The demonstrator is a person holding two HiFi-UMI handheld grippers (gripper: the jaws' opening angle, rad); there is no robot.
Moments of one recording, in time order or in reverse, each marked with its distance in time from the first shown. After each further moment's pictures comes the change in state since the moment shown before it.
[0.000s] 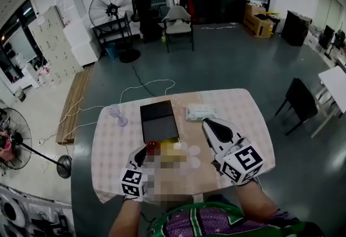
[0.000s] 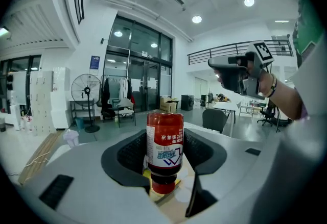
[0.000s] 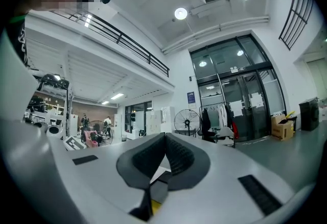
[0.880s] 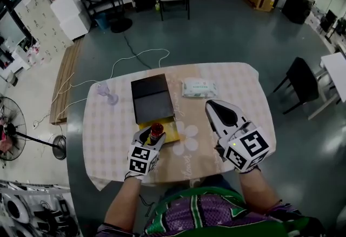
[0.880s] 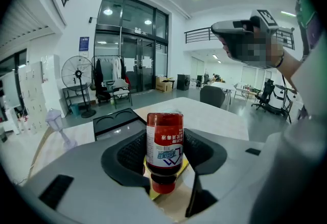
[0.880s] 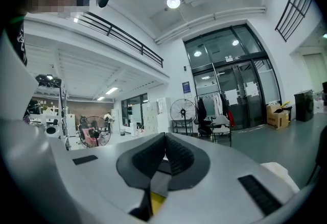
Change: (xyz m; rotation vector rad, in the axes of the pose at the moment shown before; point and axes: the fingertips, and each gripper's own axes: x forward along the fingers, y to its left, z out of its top) left arm 0.089 0.022 -0.098 0.041 0.259 -0.048; right arm 0.032 -0.047 -0.063 0.074 0.105 -0.041
